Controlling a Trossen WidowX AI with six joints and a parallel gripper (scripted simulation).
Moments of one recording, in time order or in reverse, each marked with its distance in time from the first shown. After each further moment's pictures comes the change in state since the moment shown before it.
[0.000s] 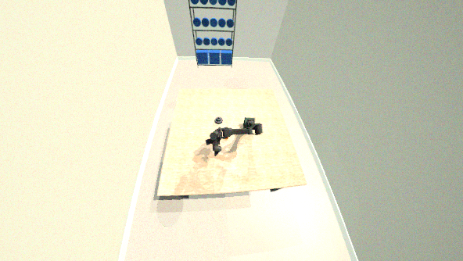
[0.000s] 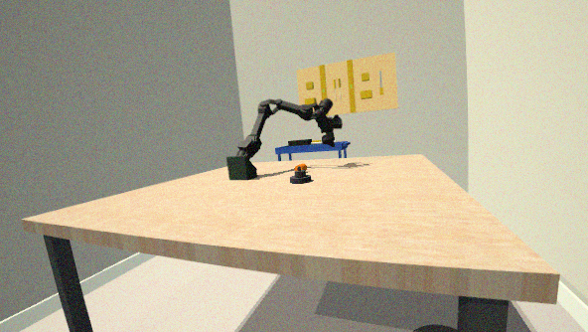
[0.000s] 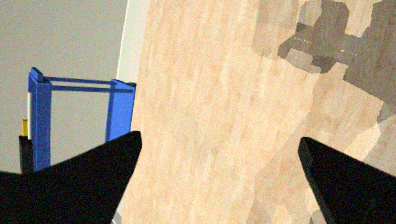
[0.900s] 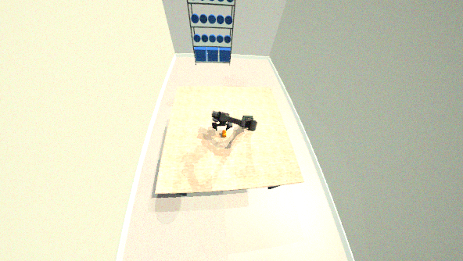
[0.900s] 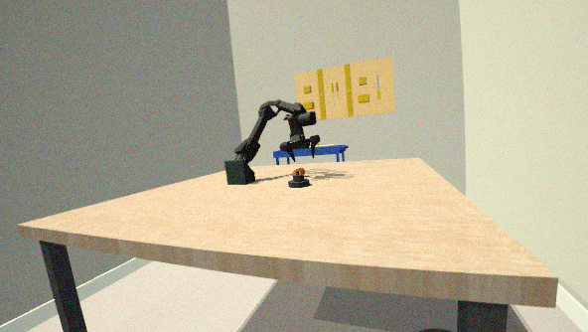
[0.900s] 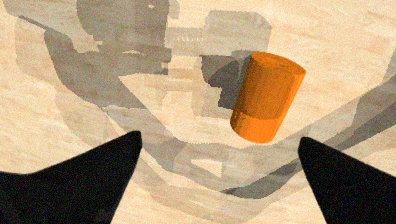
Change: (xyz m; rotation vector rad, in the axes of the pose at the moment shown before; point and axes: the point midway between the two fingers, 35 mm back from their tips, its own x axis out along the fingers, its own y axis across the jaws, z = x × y) arm -0.123 -0.181 -0.095 1.496 -0.249 -0.539
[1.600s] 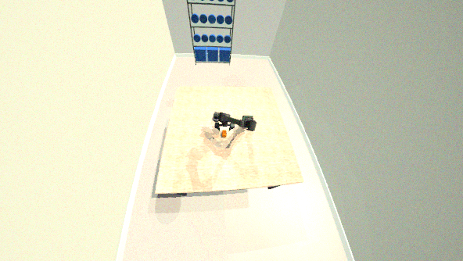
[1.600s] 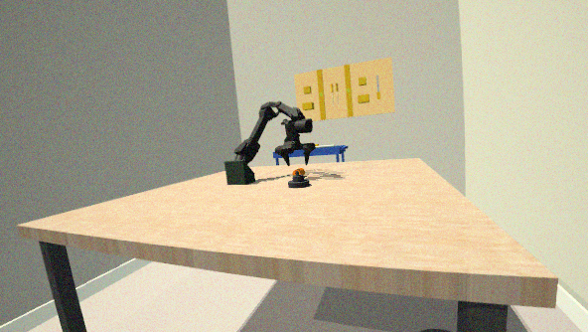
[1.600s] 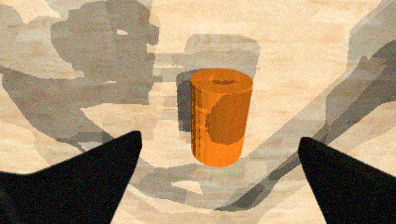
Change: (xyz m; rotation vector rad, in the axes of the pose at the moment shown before) arm 0.018 -0.031 0.011 0.194 -0.003 -0.086
